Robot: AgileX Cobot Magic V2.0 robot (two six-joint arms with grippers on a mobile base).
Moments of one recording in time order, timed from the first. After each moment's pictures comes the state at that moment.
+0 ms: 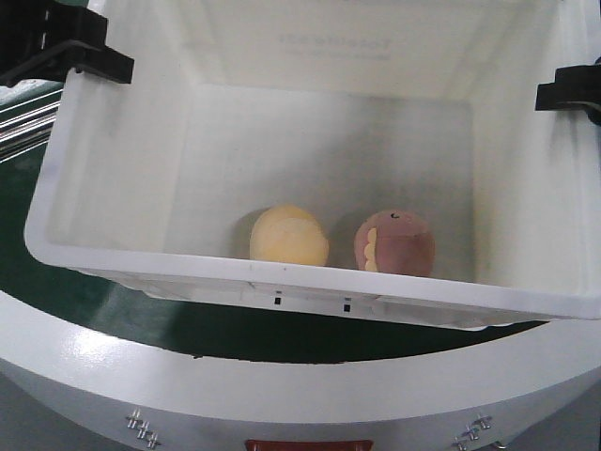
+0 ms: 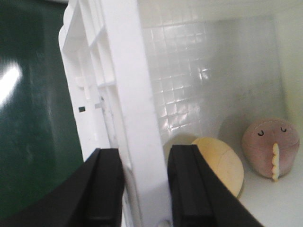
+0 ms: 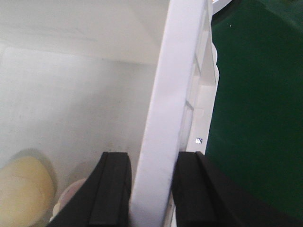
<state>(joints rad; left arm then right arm) -0.21 1.34 -1.50 -0.45 1.09 0.16 0.07 1.07 -1.15 0.32 0.87 -0.16</state>
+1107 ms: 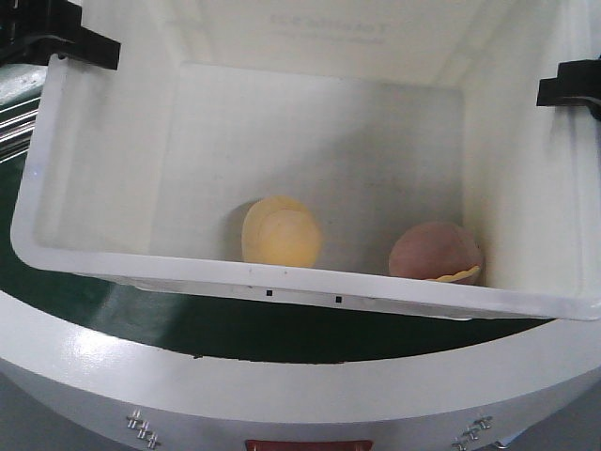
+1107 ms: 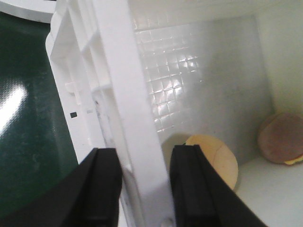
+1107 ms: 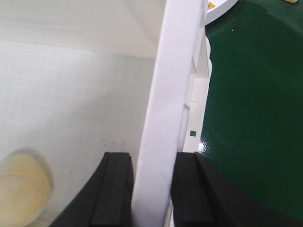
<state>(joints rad) -0.20 1.30 -1.50 -0.46 1.11 0.21 0.07 1.07 -1.15 0.33 0.86 -0.16</state>
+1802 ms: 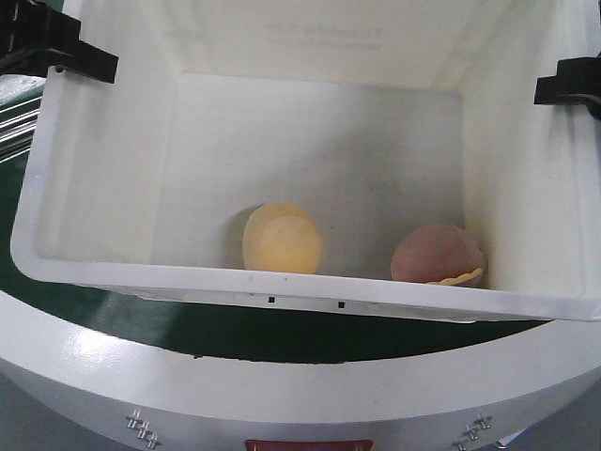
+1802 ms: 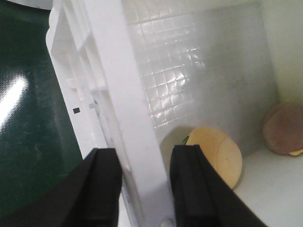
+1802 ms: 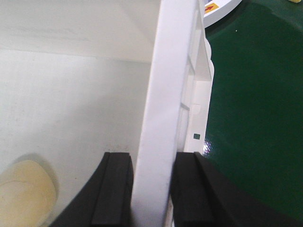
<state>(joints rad) -0.20 1.30 -1.50 -0.44 1.14 0.21 0.07 1.07 -1.15 0.35 0.86 -0.16</state>
